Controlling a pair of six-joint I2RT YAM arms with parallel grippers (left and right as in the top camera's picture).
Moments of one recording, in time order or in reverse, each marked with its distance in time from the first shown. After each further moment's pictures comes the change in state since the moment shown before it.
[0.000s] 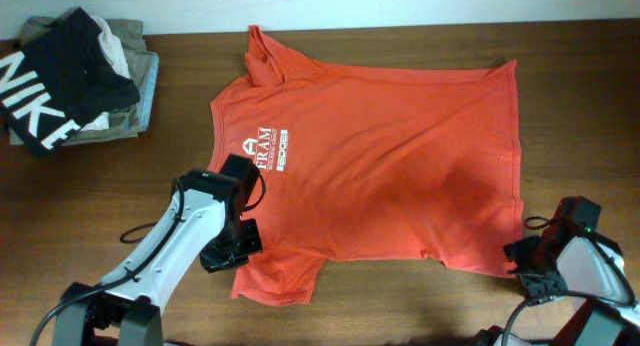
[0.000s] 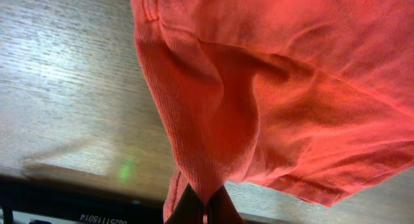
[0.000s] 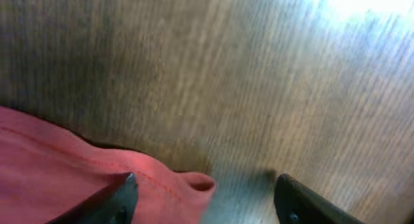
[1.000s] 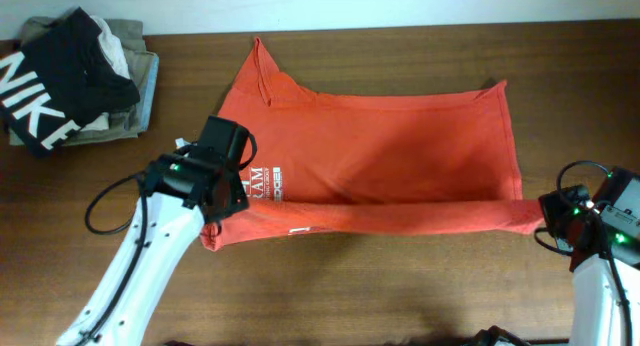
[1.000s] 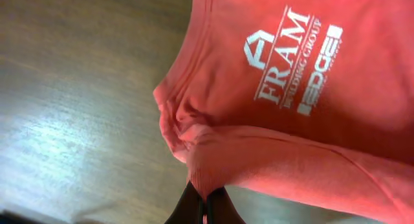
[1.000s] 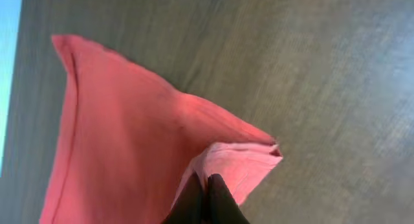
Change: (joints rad) left arm 0.000 -0.142 0.259 -0.006 -0.281 -0.056; right arm 0.005 -0.273 0.194 0.100 -0.189 -0.026
